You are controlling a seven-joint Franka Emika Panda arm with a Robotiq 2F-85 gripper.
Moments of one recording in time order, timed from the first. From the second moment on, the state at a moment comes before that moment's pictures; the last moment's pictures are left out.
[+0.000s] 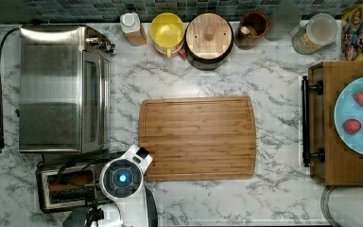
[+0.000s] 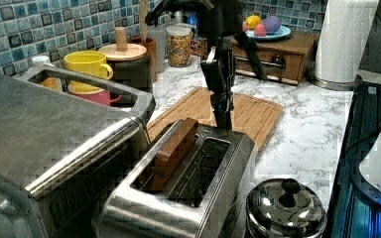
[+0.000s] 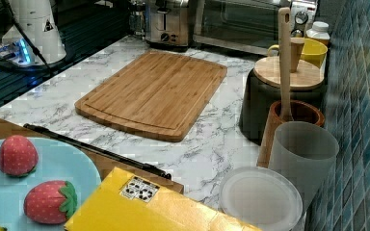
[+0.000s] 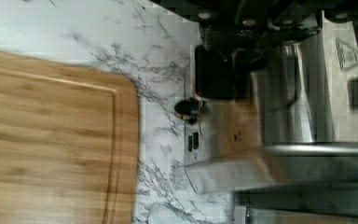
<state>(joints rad) 0.32 -0.28 0.14 -2.57 0.43 0.60 -0.72</state>
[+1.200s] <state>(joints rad) 0.28 -0.08 0.11 -2.48 0.43 0.55 -0.71</state>
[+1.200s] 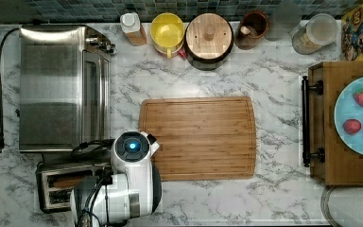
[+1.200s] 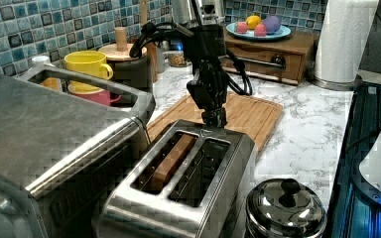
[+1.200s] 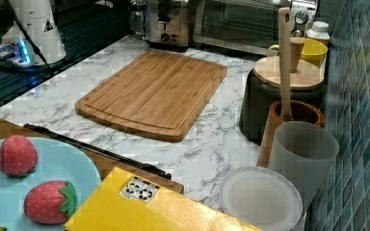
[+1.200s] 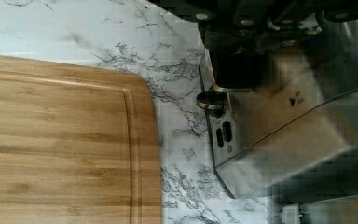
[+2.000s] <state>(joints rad) 0.27 -0.02 0.11 -2.47 0.45 0.58 -0.70</state>
